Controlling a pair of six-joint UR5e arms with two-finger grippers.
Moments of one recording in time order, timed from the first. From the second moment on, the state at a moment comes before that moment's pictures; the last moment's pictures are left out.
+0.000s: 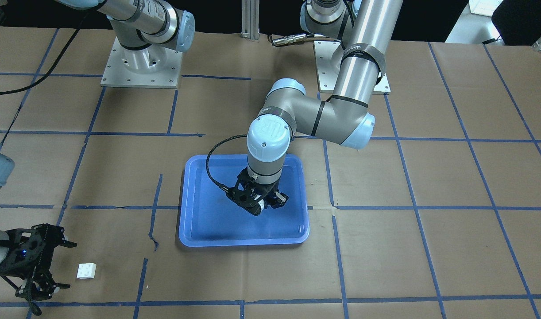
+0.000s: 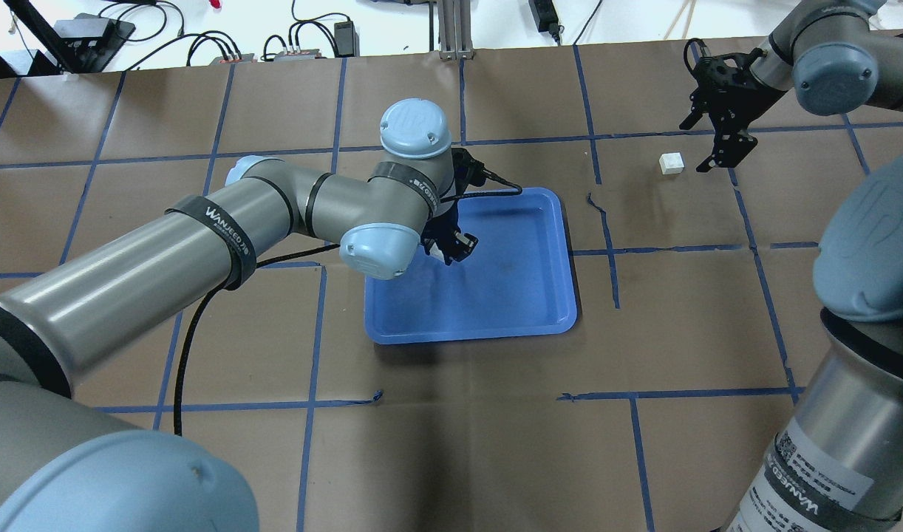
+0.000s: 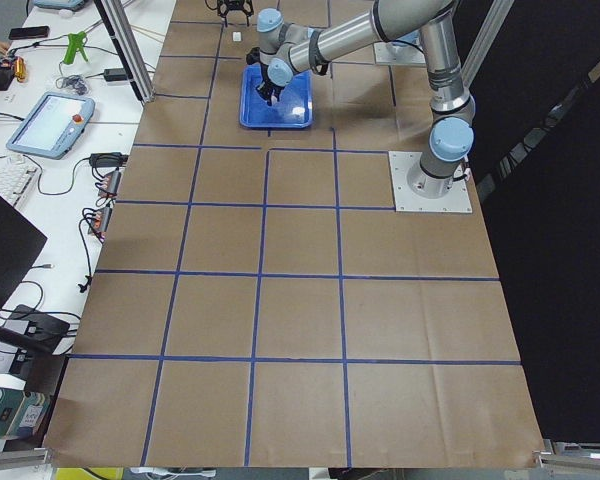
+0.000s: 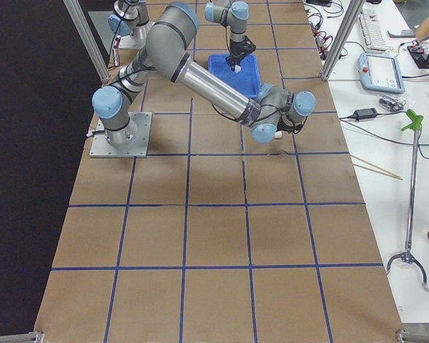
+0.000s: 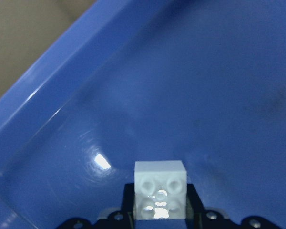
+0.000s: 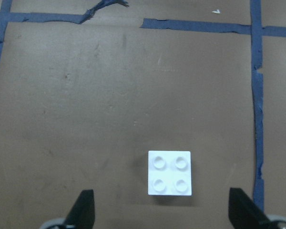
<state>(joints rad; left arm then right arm) -1.94 -2.08 -1.70 -0.92 1.61 0.67 1.24 -0.86 1.35 -1.90 -1.28 -2.01</state>
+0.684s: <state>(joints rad) -1.96 -2.09 -1.70 -0.91 1.64 1.14 1.24 -0.85 1.39 -1.96 -1.28 -2.00</state>
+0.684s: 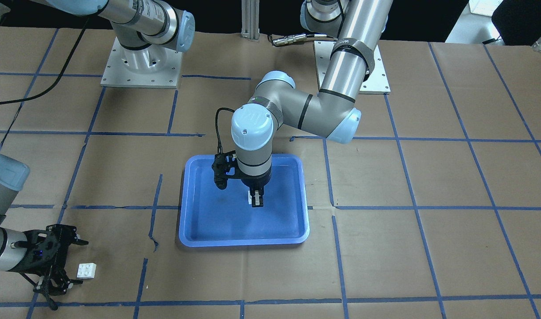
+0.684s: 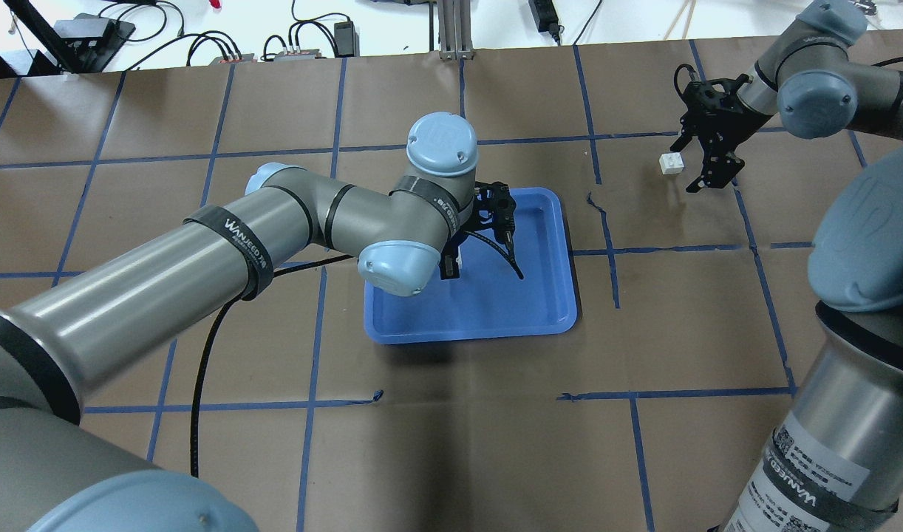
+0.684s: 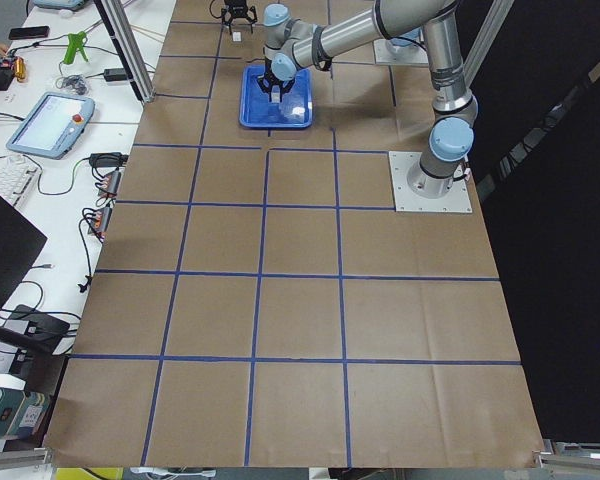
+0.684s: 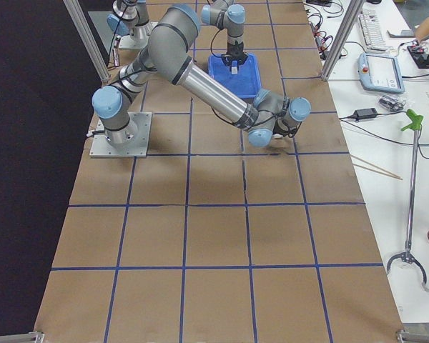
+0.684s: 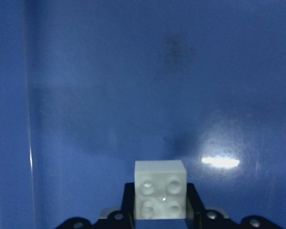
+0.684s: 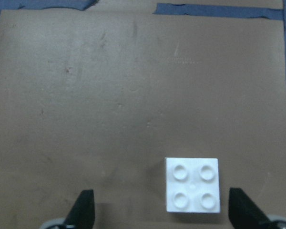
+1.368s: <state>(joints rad) -1.96 -2.10 -1.69 -0.92 1.64 1.16 1.24 -0.85 1.39 -1.97 -1.28 -1.97</state>
